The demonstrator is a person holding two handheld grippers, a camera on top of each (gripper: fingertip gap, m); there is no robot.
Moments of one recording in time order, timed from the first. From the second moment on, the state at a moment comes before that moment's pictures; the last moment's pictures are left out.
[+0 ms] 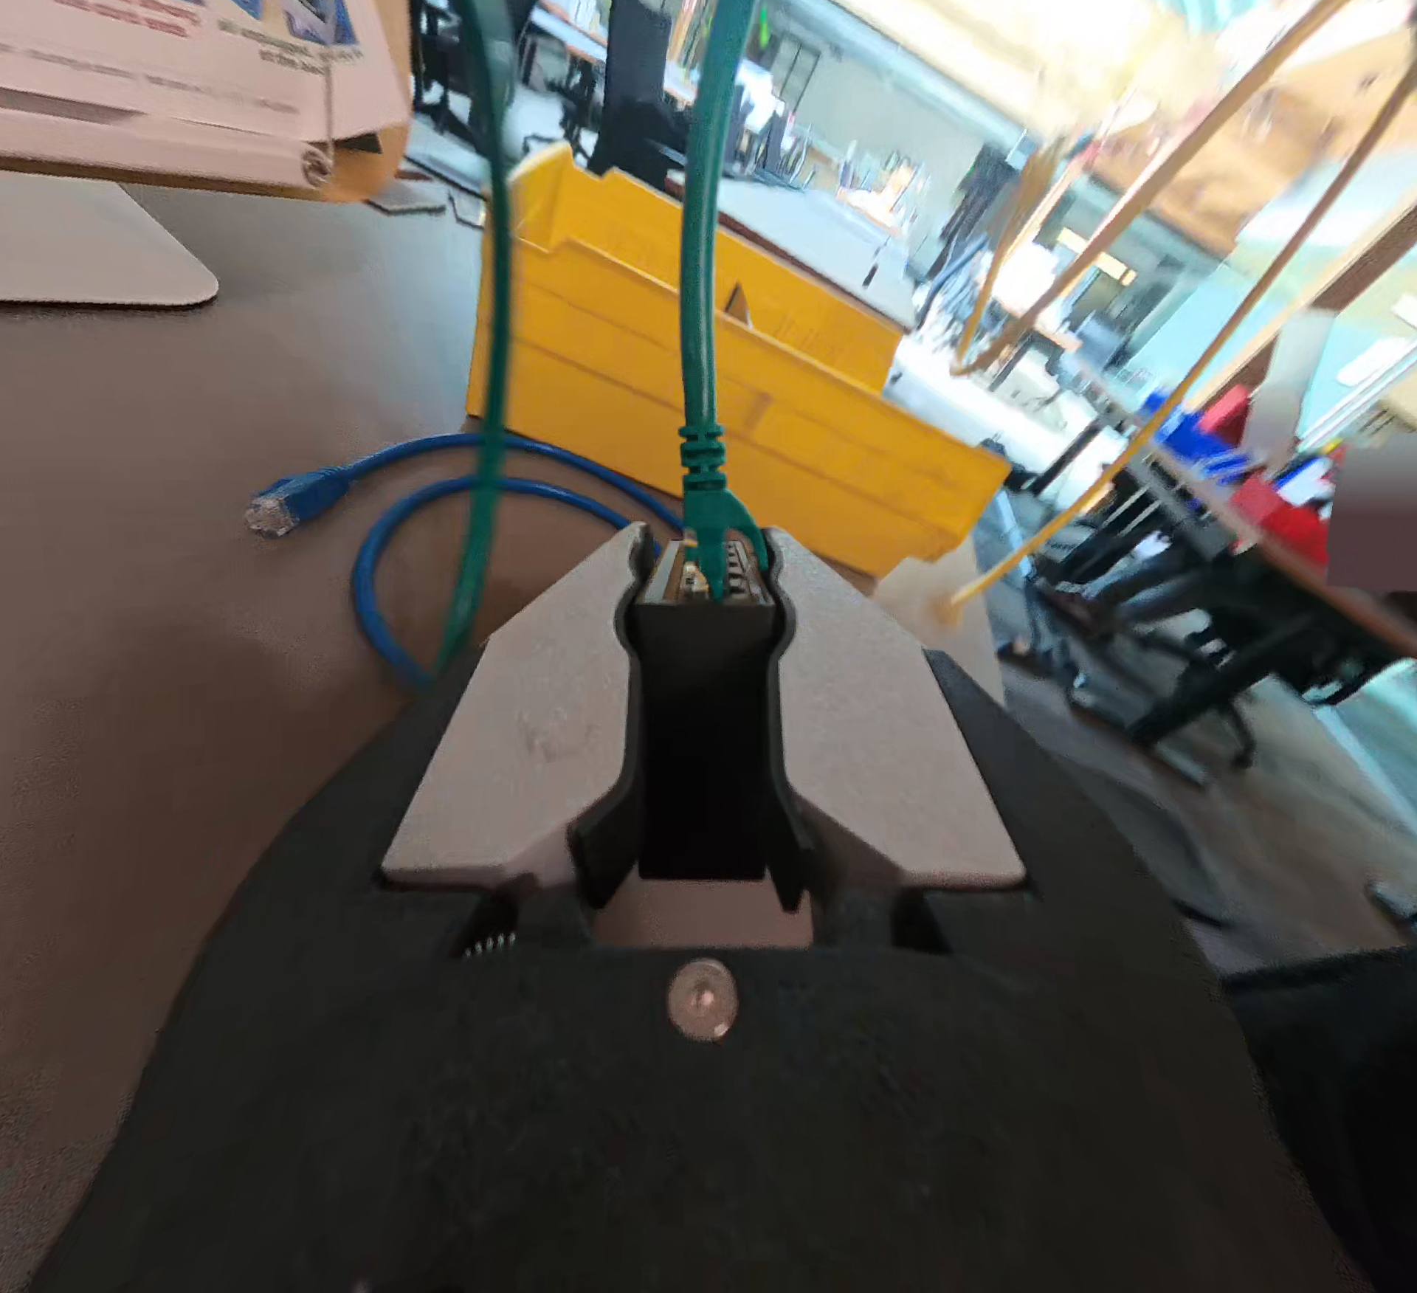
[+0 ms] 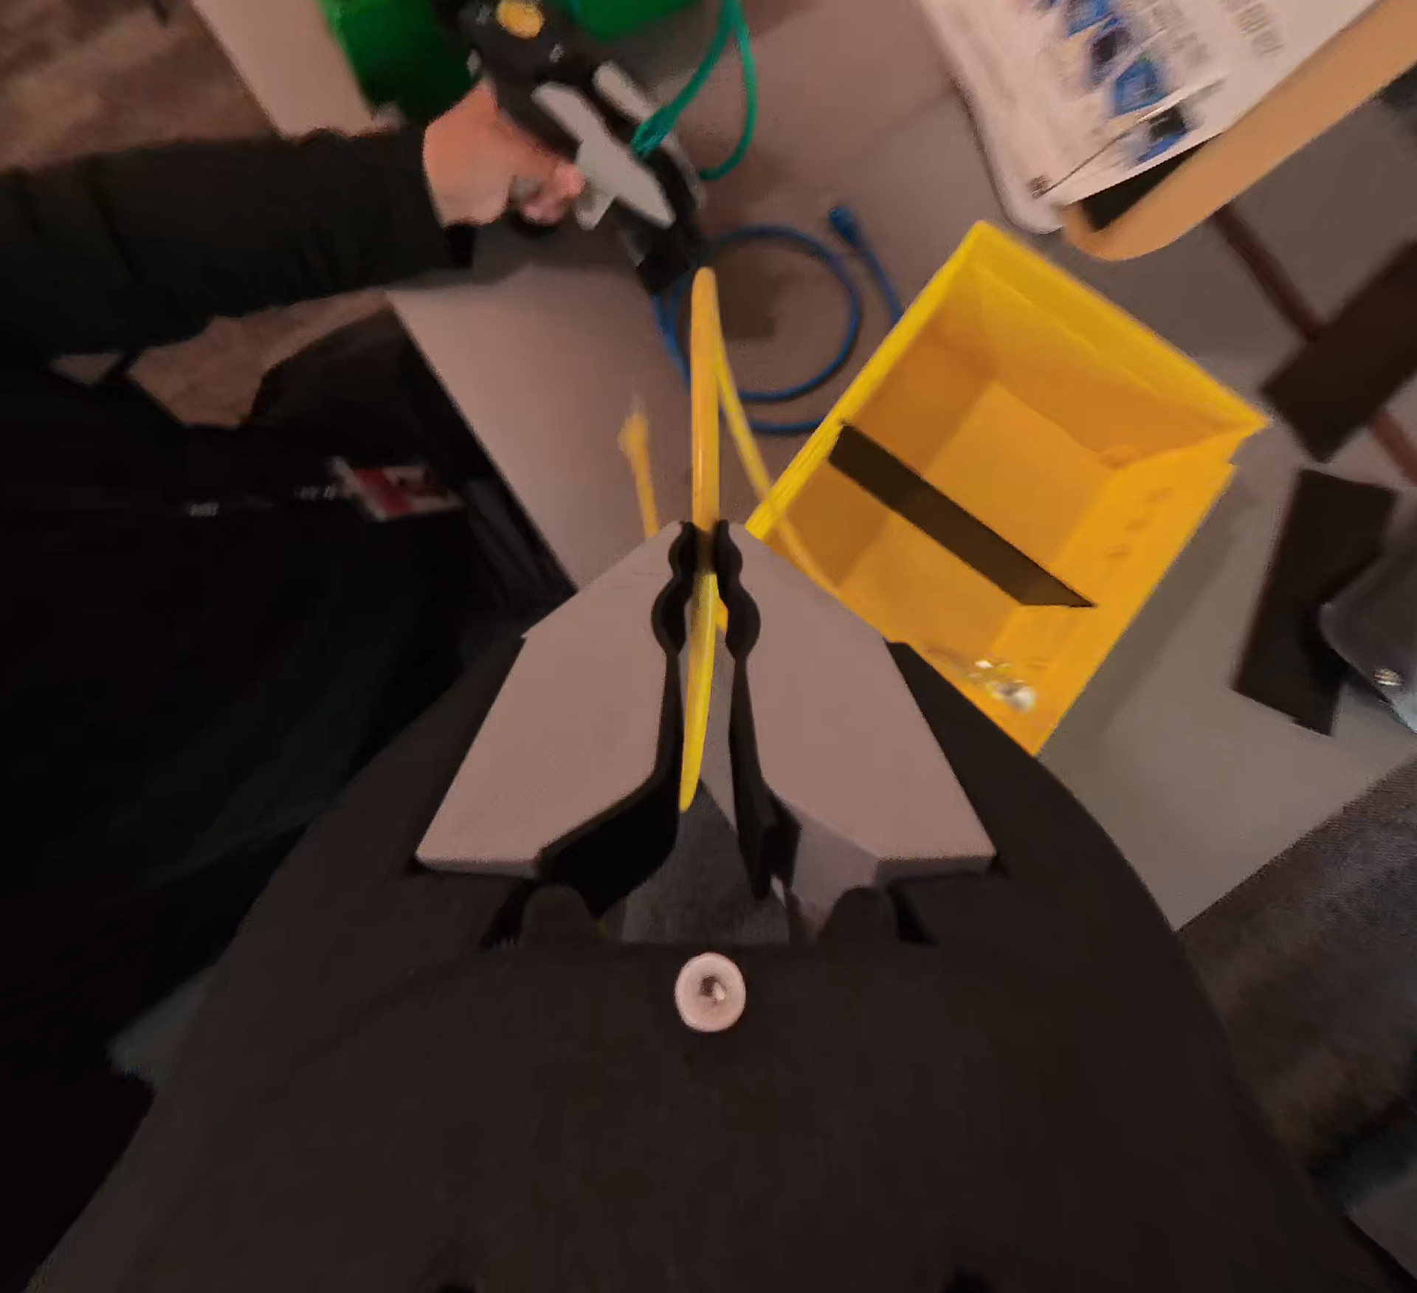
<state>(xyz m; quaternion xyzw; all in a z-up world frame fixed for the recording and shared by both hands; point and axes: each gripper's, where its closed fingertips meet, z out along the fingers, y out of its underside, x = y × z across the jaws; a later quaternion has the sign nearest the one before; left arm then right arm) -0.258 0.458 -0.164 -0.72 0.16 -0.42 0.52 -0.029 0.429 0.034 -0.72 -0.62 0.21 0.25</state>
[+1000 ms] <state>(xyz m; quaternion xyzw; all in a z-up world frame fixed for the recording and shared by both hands) -0.265 0.459 -0.156 -0.72 0.18 -0.36 0.56 0.014 0.573 -0.088 -0.75 -0.56 0.08 0.35</state>
